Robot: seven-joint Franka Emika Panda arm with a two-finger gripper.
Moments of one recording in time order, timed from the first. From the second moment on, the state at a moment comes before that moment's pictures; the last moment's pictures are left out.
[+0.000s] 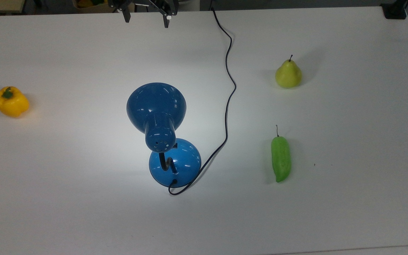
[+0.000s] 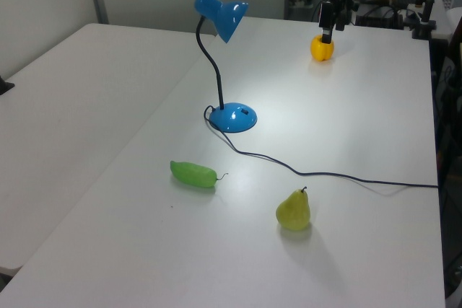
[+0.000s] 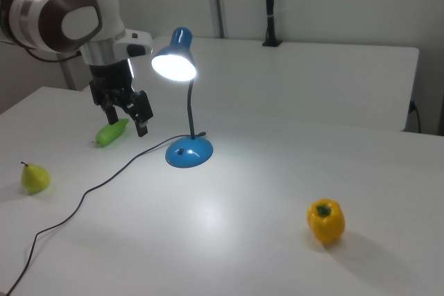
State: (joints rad) arm 0.07 -0.05 -0.06 -1.82 0.01 1.78 0.10
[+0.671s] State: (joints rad) arm 0.07 -0.04 -0.07 -1.82 0.01 1.78 0.04
